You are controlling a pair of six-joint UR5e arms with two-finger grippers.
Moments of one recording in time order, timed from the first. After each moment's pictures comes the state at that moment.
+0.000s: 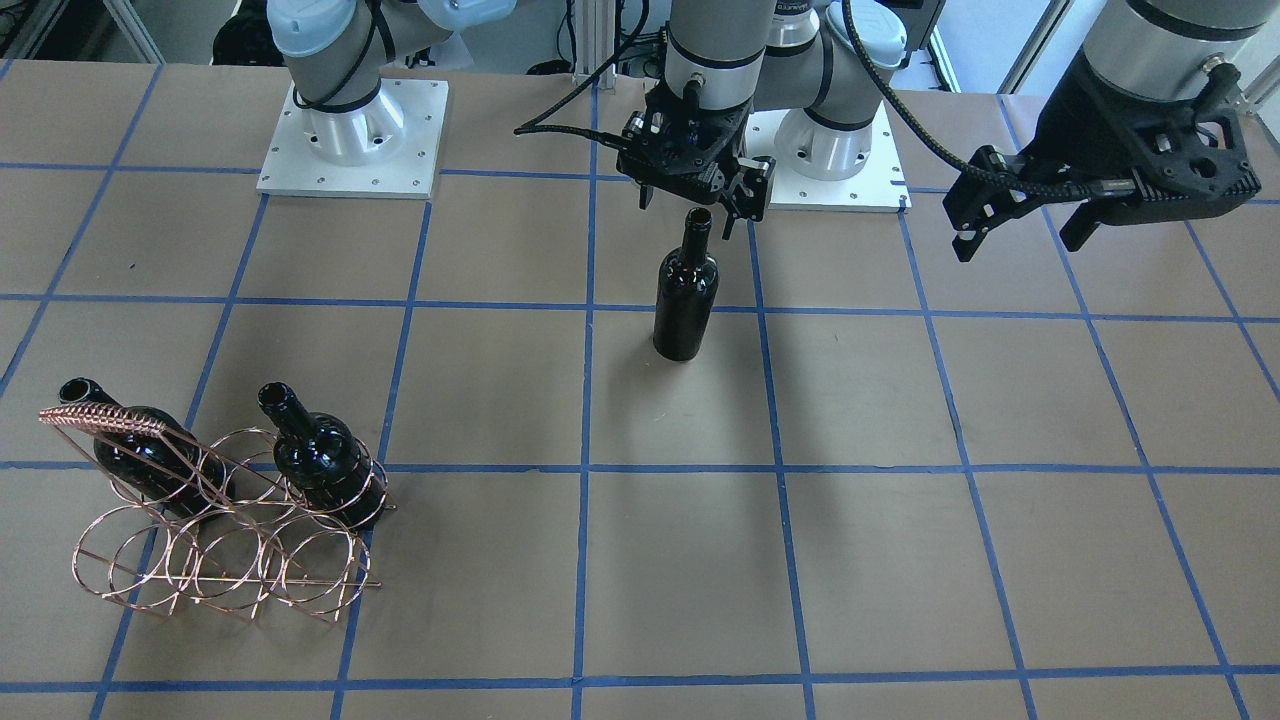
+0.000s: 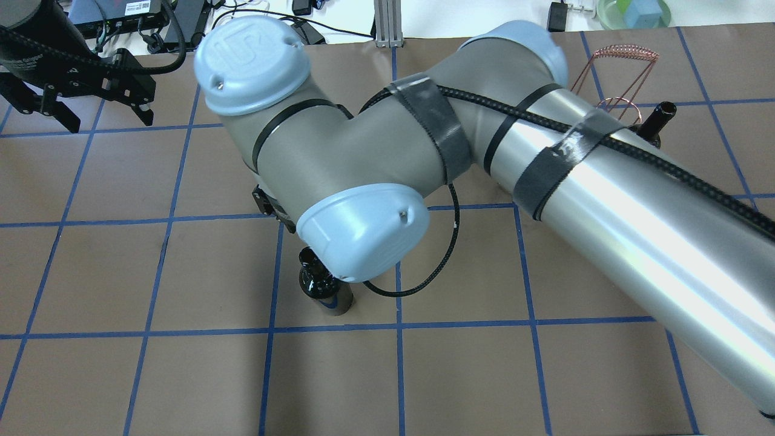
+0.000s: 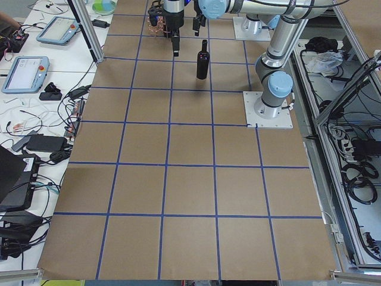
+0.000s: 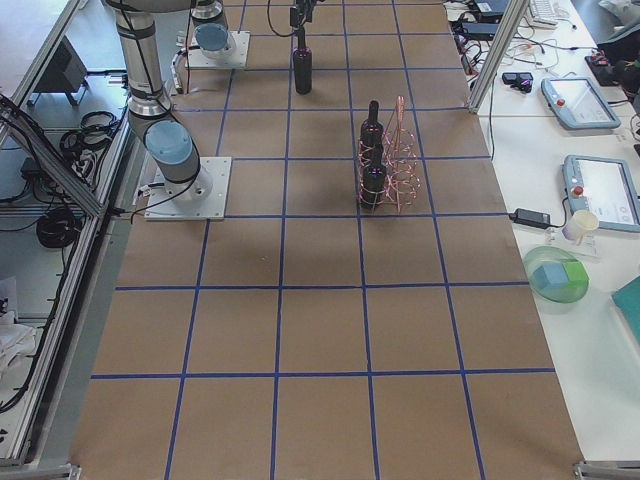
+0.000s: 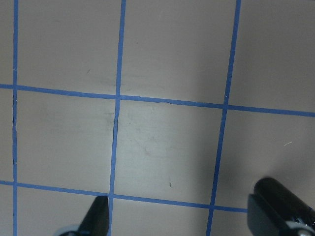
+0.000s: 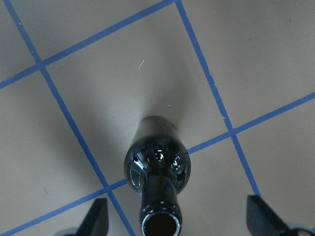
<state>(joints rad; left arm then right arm) -1.39 -1.57 -1.45 -1.67 1.63 0.08 2.23 -1.32 1.47 -1.70 -1.54 1.09</state>
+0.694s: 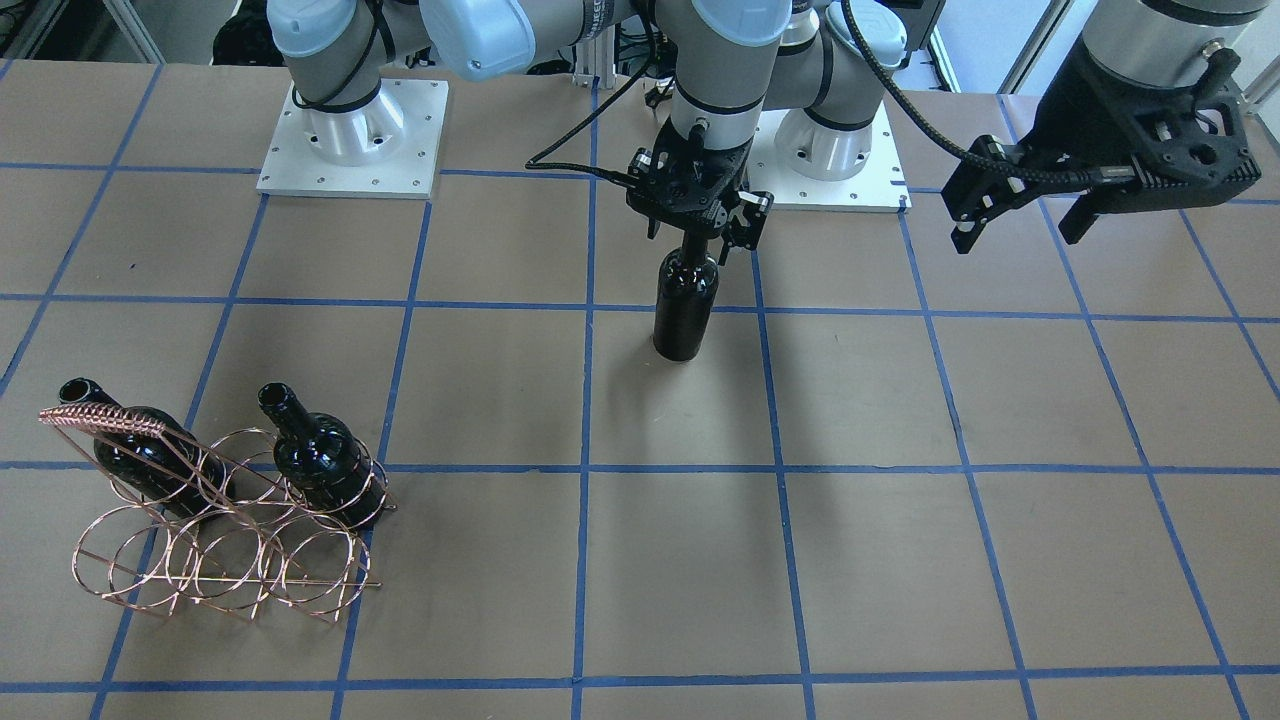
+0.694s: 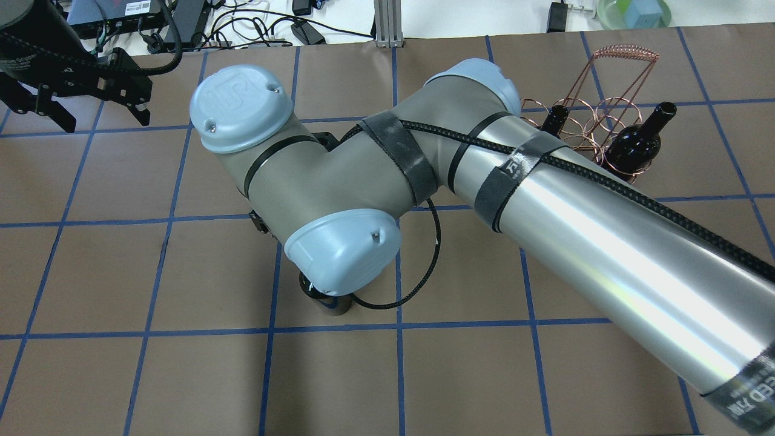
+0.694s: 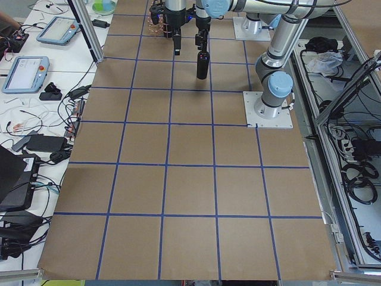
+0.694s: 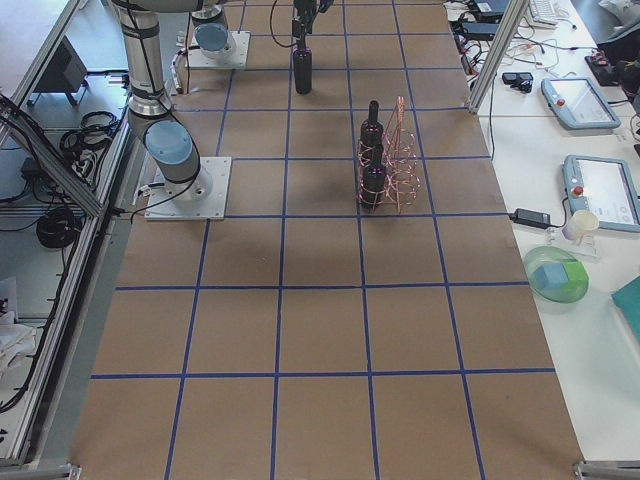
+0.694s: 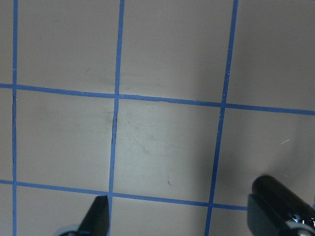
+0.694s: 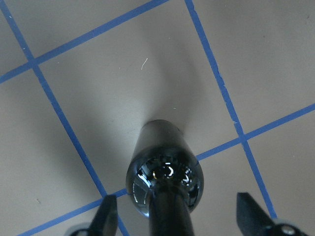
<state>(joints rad) -1.39 -1.56 -1.46 -1.67 1.63 0.08 2.24 -1.29 1.52 -1.78 -1.54 1.09</state>
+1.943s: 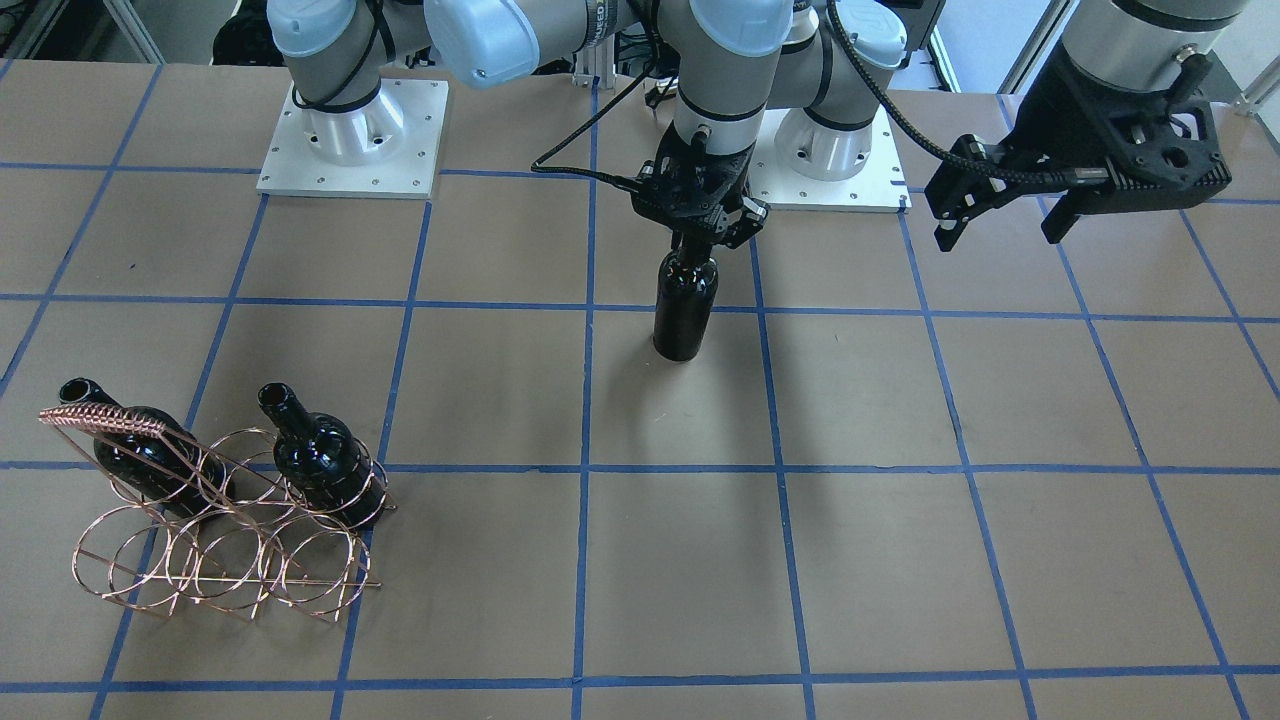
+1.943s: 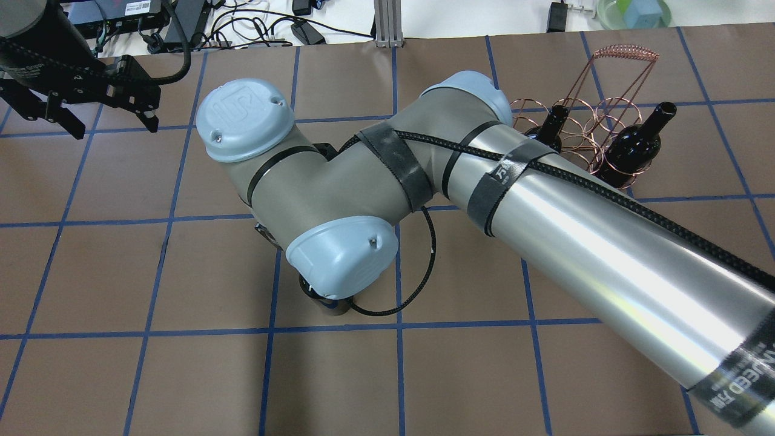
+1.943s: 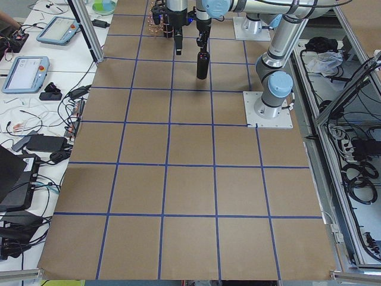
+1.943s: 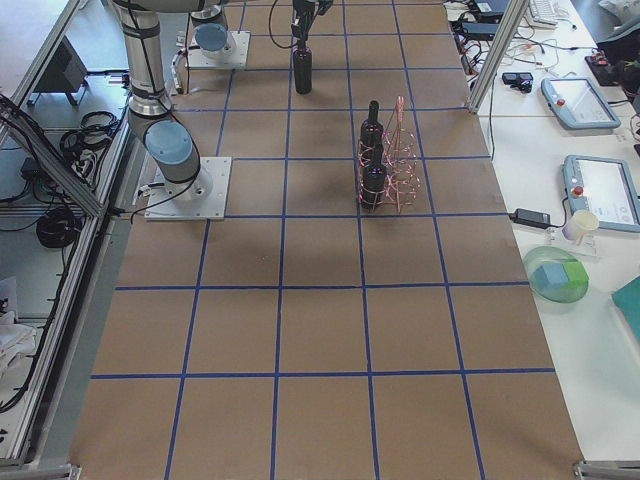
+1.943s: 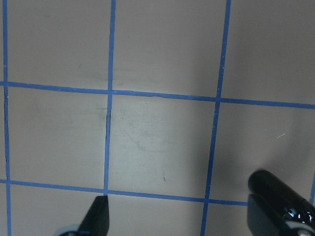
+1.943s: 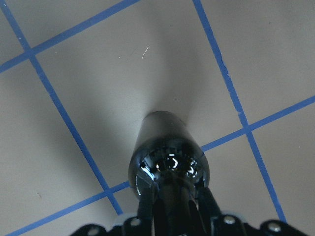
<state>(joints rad) -1.41 -1.55 -1.48 -1.67 1.62 0.08 2.24 -1.28 1.52 -1.78 -1.52 1.10</state>
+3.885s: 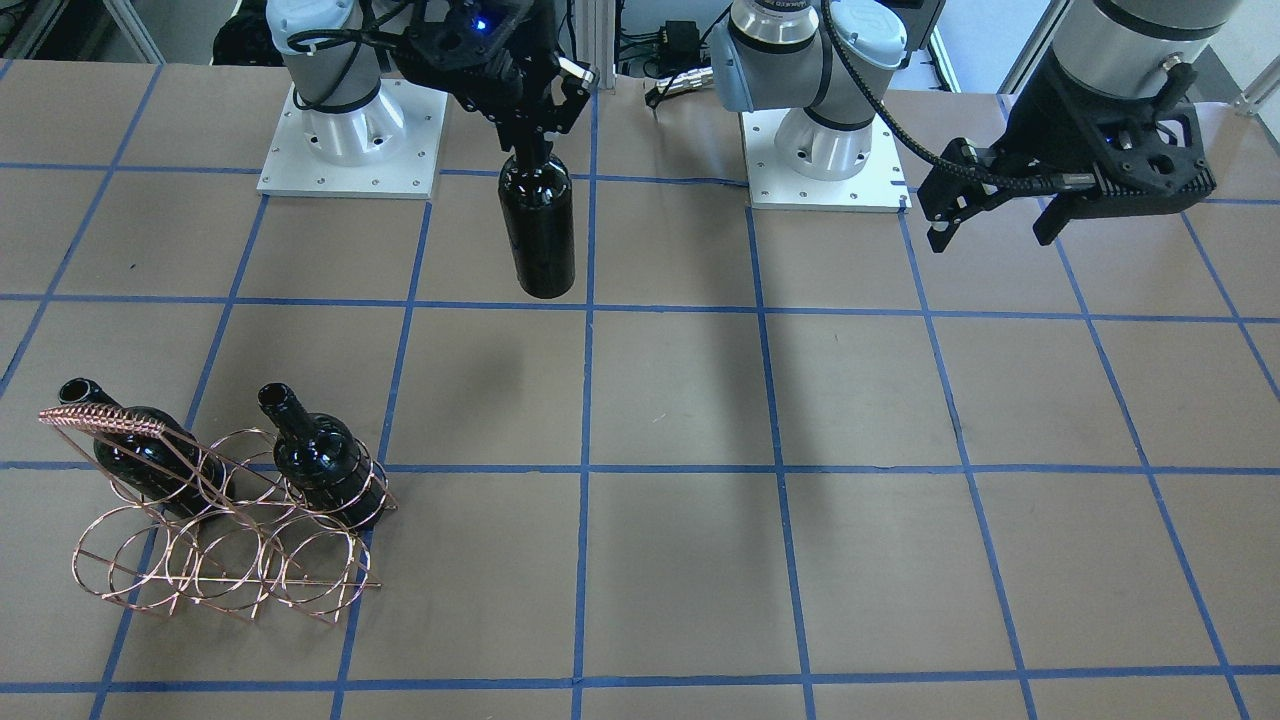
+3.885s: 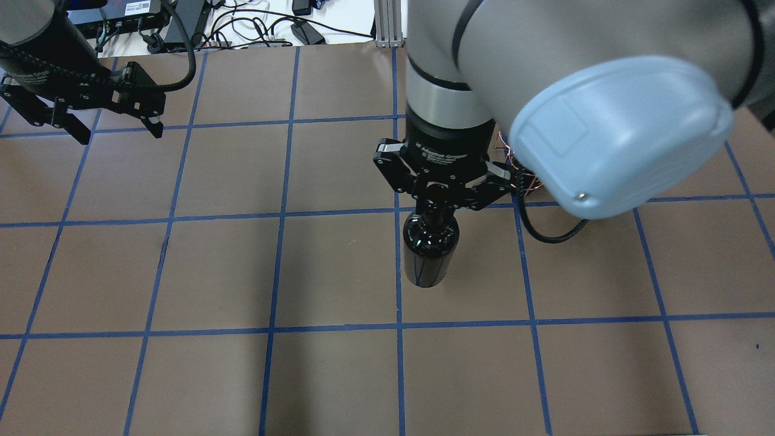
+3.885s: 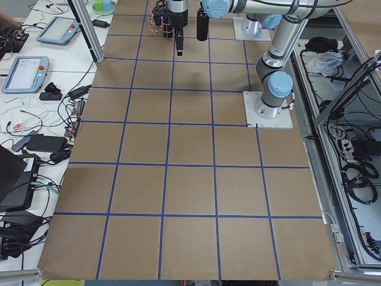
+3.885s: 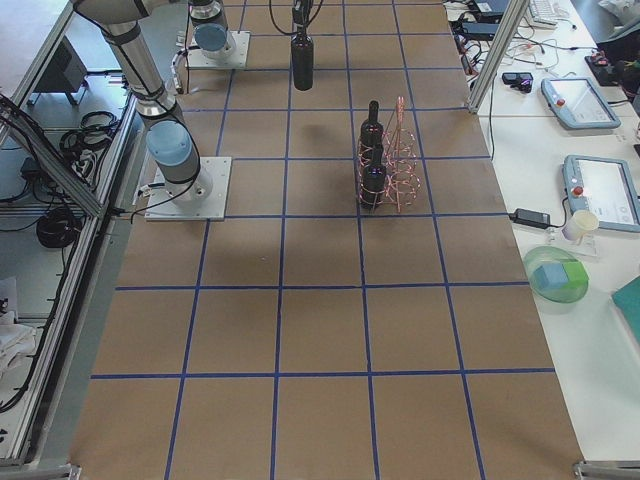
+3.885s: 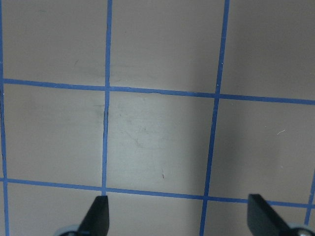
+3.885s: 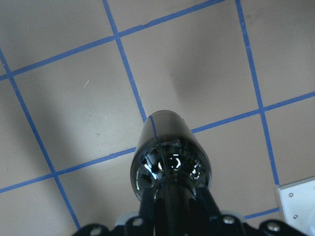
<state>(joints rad) -1.41 -1.55 -1.49 -1.67 1.62 0.08 1.93 -1.60 1.49 -1.41 -1.51 0.64</state>
